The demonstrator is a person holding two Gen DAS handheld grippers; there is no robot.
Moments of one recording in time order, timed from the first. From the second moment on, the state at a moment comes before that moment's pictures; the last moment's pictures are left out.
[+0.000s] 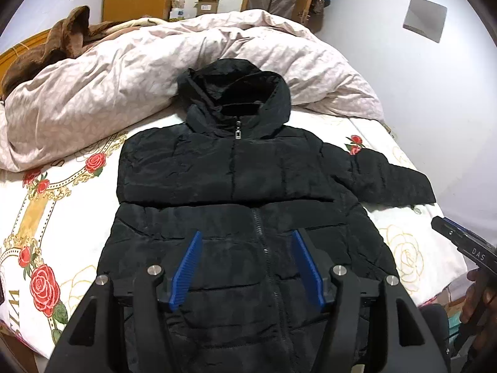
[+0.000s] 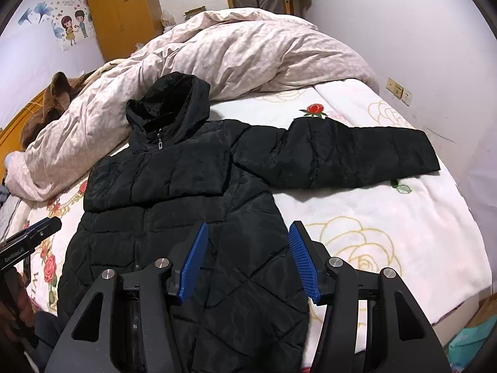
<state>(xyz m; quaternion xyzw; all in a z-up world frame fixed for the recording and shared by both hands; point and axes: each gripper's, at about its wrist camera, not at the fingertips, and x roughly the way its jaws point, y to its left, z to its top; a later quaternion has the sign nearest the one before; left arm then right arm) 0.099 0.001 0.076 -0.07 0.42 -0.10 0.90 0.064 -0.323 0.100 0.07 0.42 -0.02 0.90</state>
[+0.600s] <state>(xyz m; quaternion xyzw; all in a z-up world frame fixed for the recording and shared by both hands) 0.191 -0.041 0.035 -0.03 0.44 -0.11 0.89 0.119 -0.450 0.039 0.17 0.44 -0.10 0.88</state>
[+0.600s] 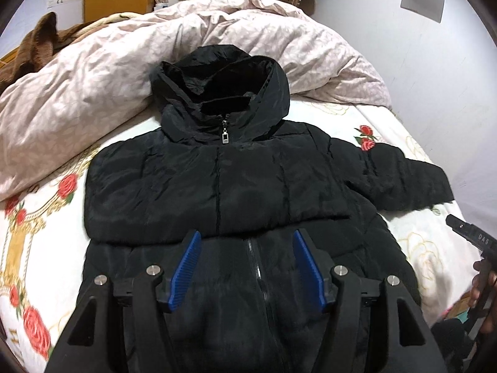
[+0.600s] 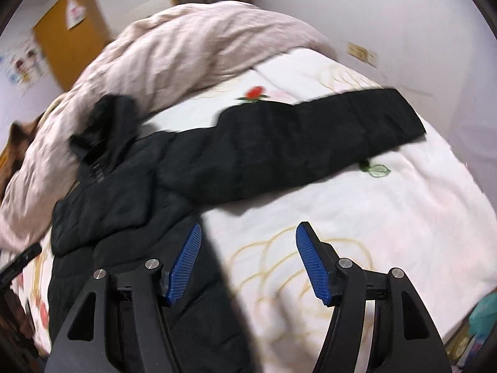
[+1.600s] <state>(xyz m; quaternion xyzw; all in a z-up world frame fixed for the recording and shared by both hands) 0.250 -0.018 -0.010 -0.05 0.45 -0.08 0.89 0.206 -0.540 0.050 0.22 0.36 -0.17 0.89</state>
